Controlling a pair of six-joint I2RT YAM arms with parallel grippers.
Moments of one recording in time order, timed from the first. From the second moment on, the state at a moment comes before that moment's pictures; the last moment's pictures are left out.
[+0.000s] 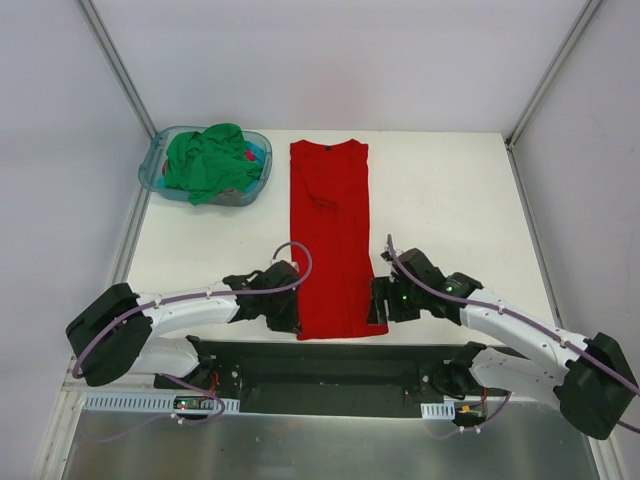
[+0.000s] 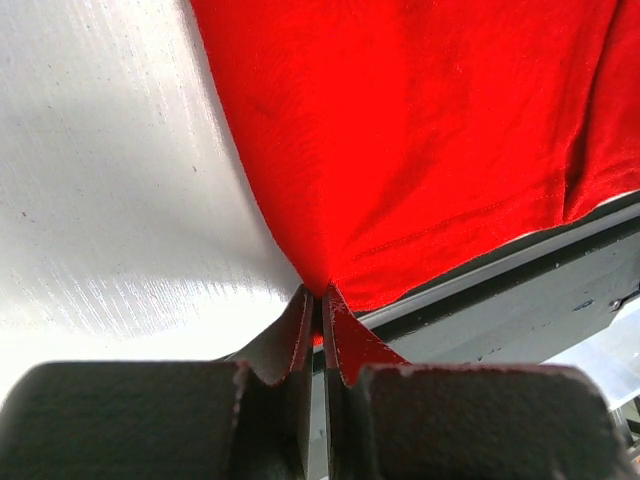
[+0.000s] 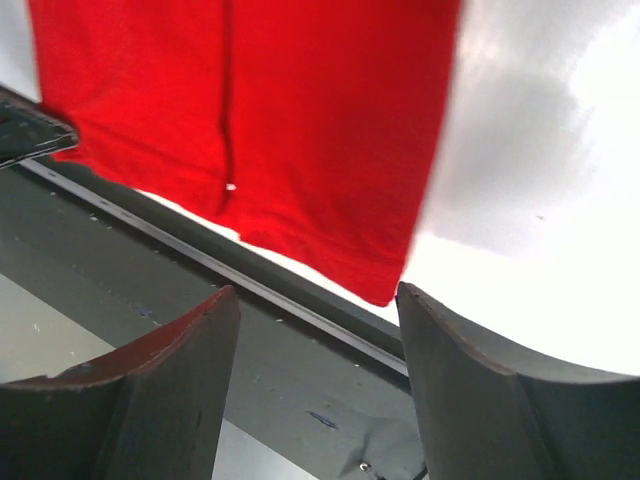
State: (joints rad) left arm -0.92 1.28 0.53 -0.36 0.16 -0.95; right arm 0.73 1.01 0.55 -0.60 -0.21 0.57
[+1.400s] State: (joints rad) left arm -0.92 1.19 0.41 -0.21 0.16 -1.00; right arm 1.10 1.57 0.89 -0.66 0.07 0.57
